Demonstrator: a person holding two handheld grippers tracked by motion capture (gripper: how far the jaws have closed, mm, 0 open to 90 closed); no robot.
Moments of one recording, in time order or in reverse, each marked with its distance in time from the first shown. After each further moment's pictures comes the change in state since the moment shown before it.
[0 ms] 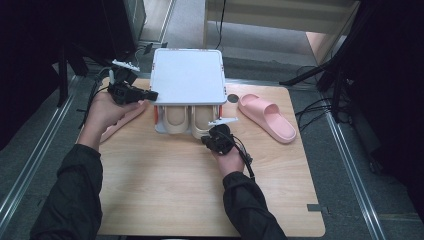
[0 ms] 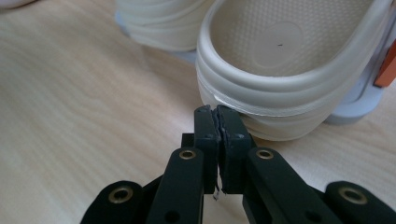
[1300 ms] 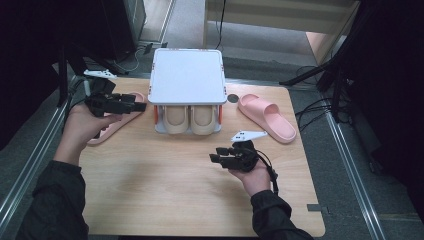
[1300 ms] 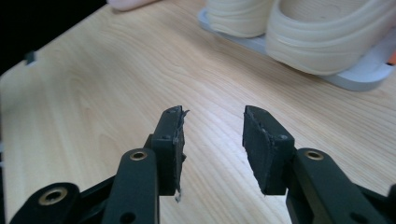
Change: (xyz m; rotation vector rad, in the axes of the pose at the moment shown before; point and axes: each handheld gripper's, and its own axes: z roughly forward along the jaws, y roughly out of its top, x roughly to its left) left arm -0.011 -0.040 -0.055 -0.079 0.027 -0.041; right arm -0.006 -0.041 -0.083 -0.081 0.254 -0.080
